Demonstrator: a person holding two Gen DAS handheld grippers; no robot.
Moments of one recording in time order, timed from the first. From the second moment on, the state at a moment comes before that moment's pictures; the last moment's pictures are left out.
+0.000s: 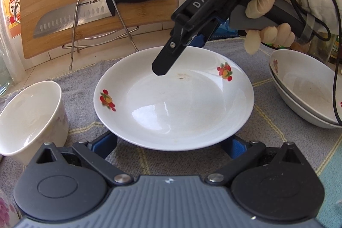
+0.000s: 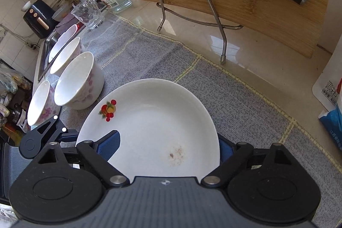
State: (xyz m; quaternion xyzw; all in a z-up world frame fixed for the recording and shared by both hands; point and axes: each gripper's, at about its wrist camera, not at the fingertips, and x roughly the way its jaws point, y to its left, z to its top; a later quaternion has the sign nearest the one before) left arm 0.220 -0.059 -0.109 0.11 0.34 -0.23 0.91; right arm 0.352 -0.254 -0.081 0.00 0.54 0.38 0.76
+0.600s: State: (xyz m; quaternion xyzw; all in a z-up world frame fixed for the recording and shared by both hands) left arm 0.222 -0.056 -0.109 0.12 0.33 -0.24 0.90; right arm 0.358 -0.257 -0.081 0.01 0.56 0.38 0.74
